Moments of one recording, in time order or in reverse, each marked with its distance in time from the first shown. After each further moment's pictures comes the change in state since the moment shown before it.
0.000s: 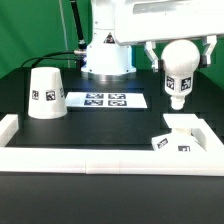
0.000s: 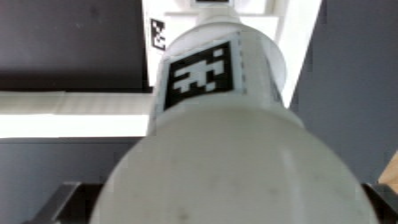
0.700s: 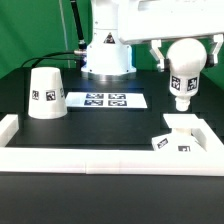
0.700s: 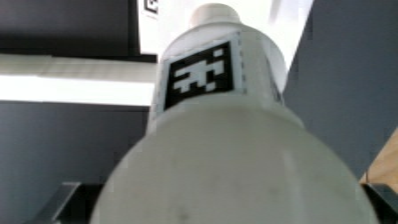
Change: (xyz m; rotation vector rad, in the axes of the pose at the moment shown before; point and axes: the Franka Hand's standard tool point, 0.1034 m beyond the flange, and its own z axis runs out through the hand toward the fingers) arm 0.019 -0.002 0.002 0.000 0.045 -0.042
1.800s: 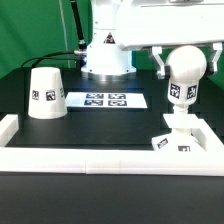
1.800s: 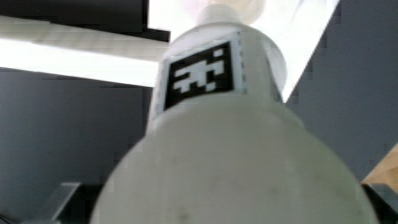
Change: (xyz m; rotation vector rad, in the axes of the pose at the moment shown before) arm 0.008 0.003 0.012 -0.005 0.016 -0.094
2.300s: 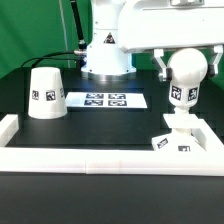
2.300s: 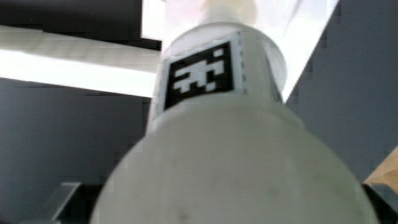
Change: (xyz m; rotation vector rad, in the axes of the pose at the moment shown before) arm -0.006 -0.004 0.003 0.001 -0.003 -0.007
